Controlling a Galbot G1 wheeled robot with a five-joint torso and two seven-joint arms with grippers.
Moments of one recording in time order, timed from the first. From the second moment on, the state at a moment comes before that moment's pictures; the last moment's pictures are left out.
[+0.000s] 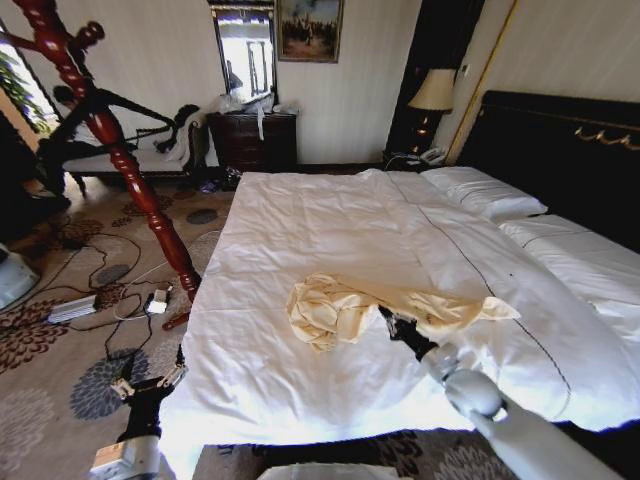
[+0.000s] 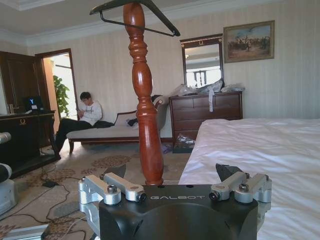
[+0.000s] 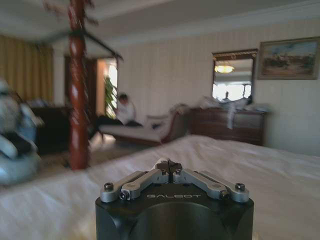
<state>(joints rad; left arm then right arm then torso) 1.94 -1.55 -0.84 -2.23 -0.18 -0.19 -0.08 -1.42 0.62 0.39 2.06 0.78 0.20 -0.17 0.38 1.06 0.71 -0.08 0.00</state>
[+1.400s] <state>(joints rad) 1.93 -1.57 -0.85 -2.20 -0.15 -0.17 -0.09 -0.87 0.88 -0.16 1.91 0.96 -0.35 0.46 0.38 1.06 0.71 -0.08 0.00</state>
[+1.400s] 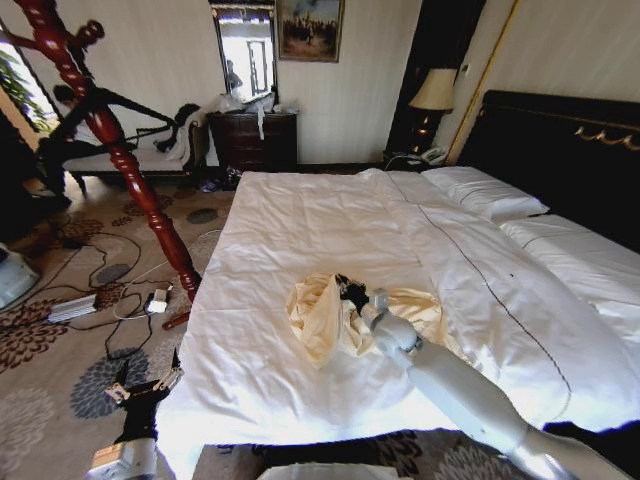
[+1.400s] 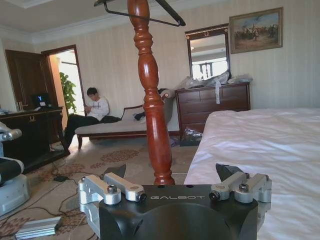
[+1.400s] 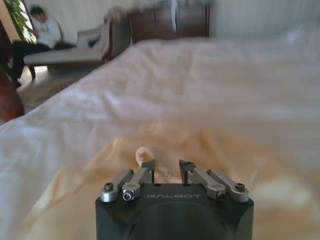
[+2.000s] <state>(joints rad) 1.92 -1.57 -0.83 -2.19 -0.14 -0.18 -0.09 -1.14 0.85 0.05 2.07 0.84 -0.17 0.45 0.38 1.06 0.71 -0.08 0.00</state>
